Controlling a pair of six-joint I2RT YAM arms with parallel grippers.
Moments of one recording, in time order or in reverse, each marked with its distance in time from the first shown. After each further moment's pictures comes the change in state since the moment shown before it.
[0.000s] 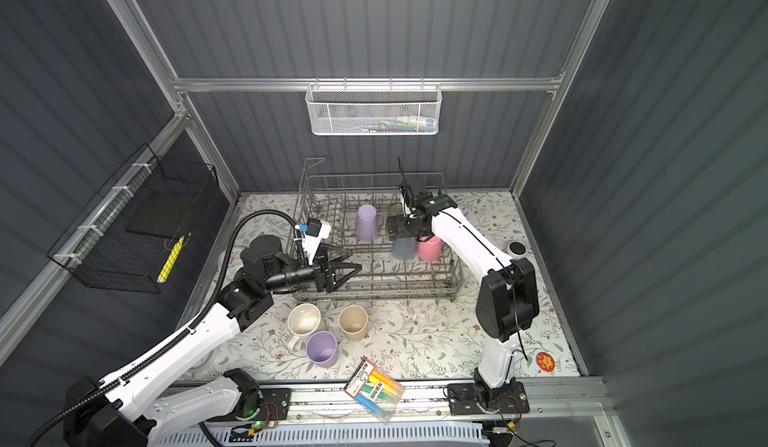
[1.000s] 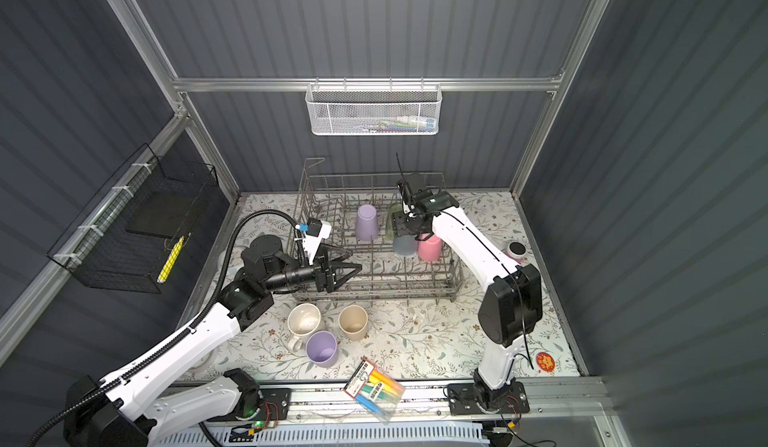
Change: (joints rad) left arm 0.000 0.002 0.000 0.000 0.000 0.000; right arm 0.030 -0.063 0.052 -0.064 0.080 0.011
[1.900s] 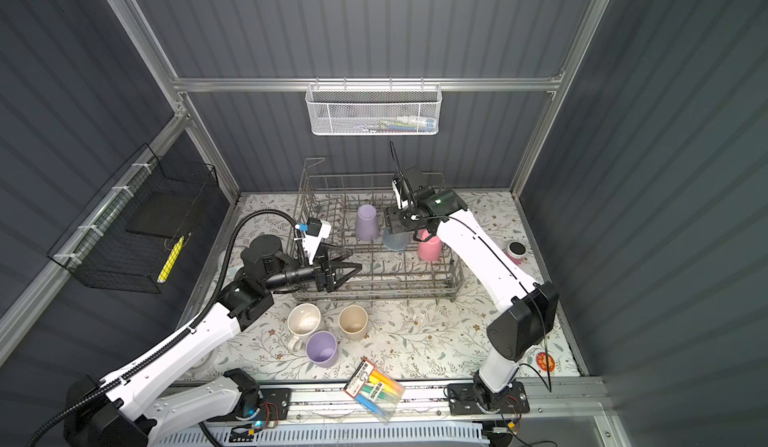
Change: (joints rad) left arm 0.000 0.000 0.000 0.008 0.000 0.000; right arm 0.077 -0.085 0.081 -0.058 -0.011 0.000
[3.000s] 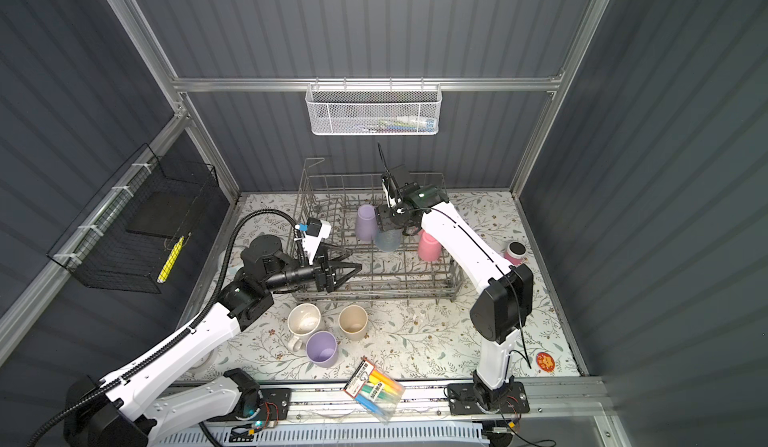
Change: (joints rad) left arm 0.000 0.000 0.000 -0.002 -0.003 0.011; right arm 0.007 0.163 0.089 0.002 -0.009 -0.003
